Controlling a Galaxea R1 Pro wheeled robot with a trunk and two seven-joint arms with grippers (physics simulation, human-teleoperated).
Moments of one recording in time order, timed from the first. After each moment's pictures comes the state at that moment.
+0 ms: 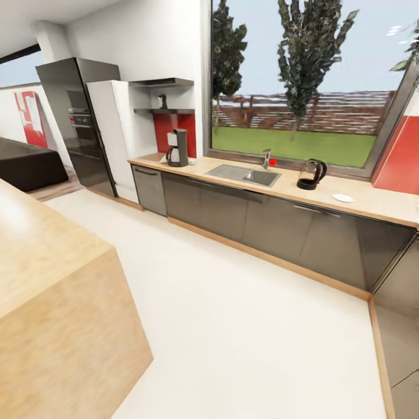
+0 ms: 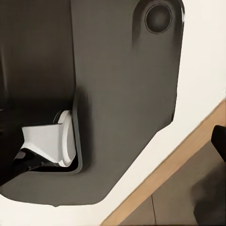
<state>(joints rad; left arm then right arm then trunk) 0.00 -0.02 0.00 -0.02 0.00 0.00 -0.01 0.00 0.07 0.00 -0.11 0.00 -0.03 0.00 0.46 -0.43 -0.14</state>
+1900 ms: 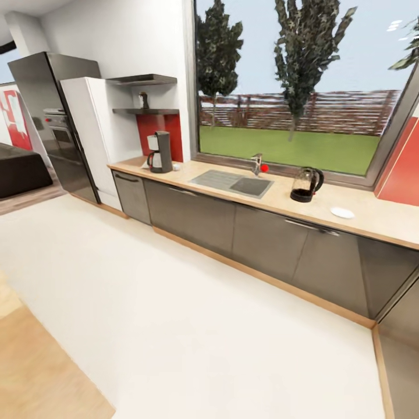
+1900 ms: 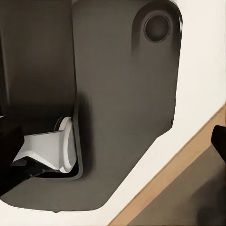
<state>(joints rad) -0.01 -0.02 -0.01 -0.03 0.00 -0.07 0.00 0.00 0.07 0.00 -0.13 0.00 -0.03 0.00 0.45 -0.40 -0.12</state>
